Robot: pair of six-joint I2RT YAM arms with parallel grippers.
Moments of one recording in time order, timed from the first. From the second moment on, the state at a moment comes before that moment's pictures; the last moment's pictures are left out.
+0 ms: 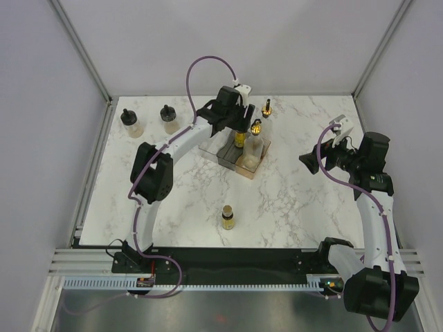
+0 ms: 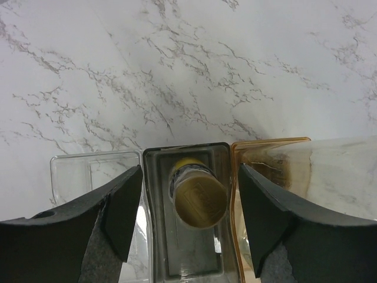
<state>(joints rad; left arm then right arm) -0.60 2.16 1.90 -0.36 0.04 -0.08 -0.22 0.95 0.85 -0.39 -0.80 -0.25</state>
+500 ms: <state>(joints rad) -0.60 1.92 1.84 -0.35 -0.09 -0.07 -0.22 0.95 0.85 -0.40 -0.81 -0.25</state>
